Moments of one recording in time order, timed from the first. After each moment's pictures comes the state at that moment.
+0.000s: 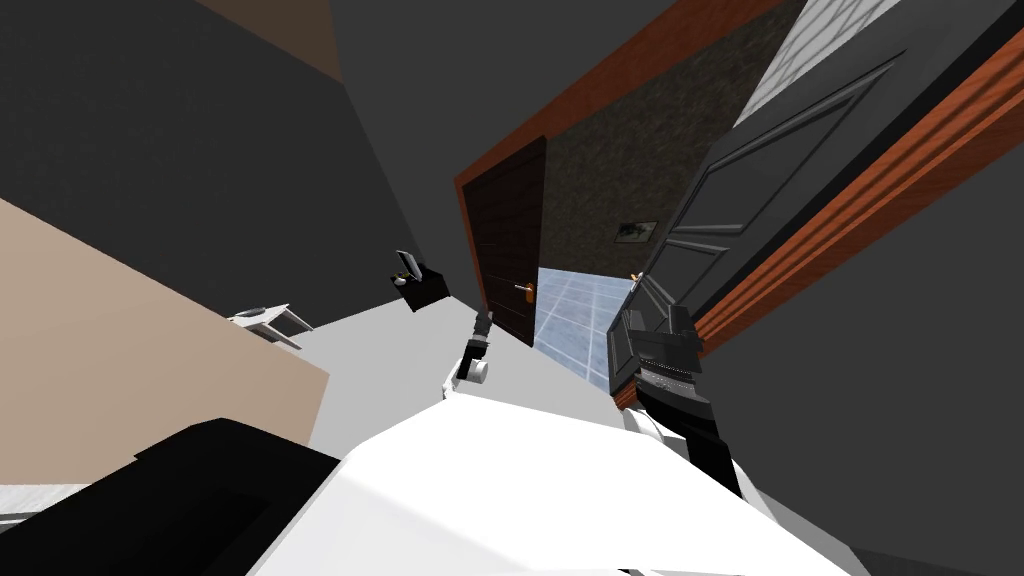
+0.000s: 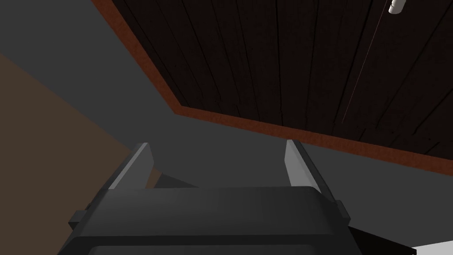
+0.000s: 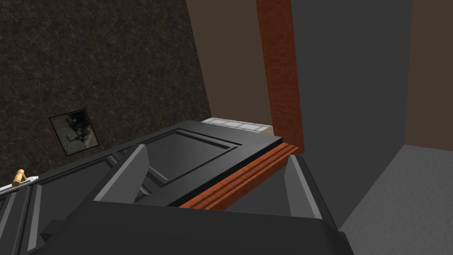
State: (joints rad) arm 0.14 0.08 -0.06 -1.63 0.07 -0.53 0.00
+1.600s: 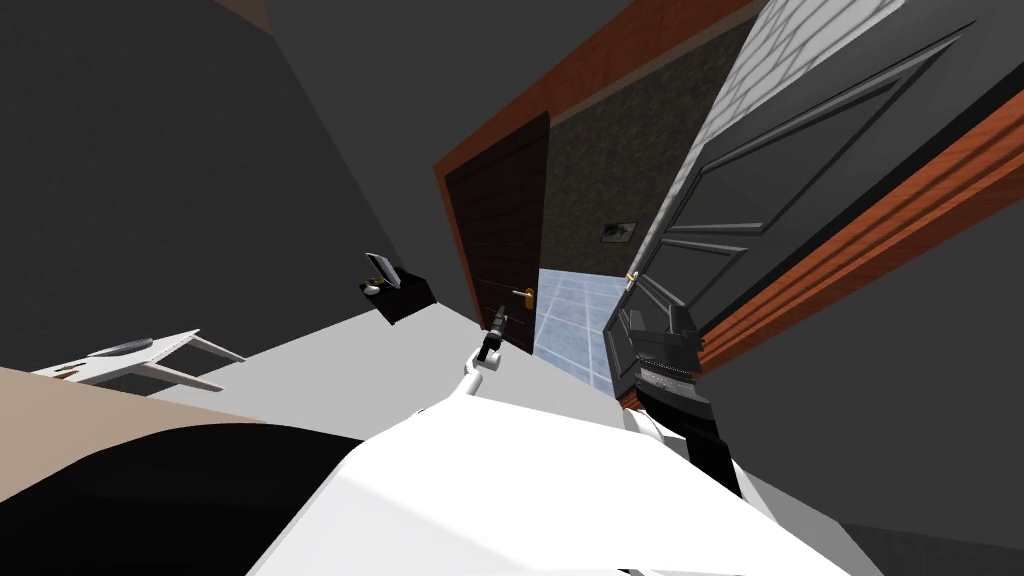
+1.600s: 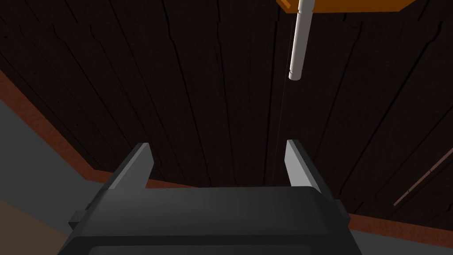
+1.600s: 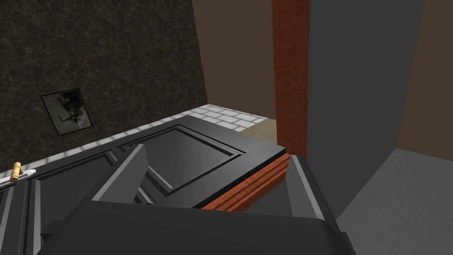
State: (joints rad) arm -0.17 0.07 -0.11 -1.15 0.07 -0.50 0.03
